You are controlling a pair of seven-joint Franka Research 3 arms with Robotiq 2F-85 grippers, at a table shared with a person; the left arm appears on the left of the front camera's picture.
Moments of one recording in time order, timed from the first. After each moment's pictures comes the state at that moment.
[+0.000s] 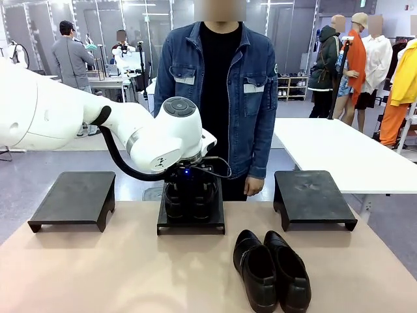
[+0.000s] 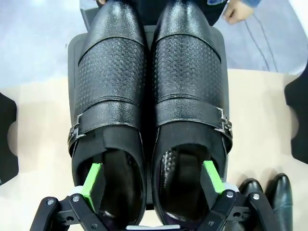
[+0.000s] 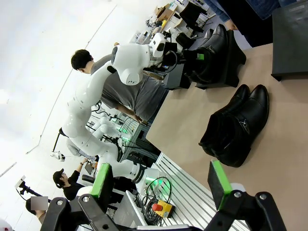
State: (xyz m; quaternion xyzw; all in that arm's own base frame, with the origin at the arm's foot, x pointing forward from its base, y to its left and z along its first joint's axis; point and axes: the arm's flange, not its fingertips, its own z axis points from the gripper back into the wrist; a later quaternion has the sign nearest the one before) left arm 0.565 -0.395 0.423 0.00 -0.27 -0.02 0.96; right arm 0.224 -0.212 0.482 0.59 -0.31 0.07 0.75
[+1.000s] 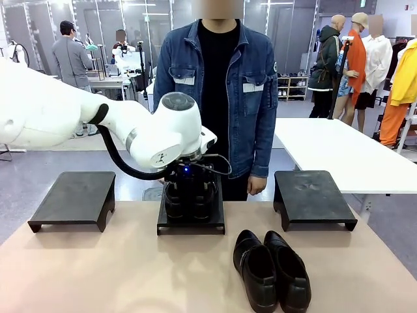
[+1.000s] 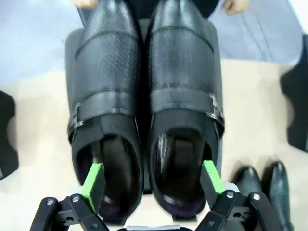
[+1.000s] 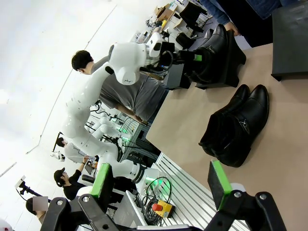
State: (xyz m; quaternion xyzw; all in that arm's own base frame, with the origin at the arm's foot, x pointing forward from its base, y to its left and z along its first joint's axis) left arm 0.555 -0.393 0.441 -0.01 -0.24 -0.04 0.97; right arm 0.224 -0.212 0.482 0.59 -0.31 0.07 0.75
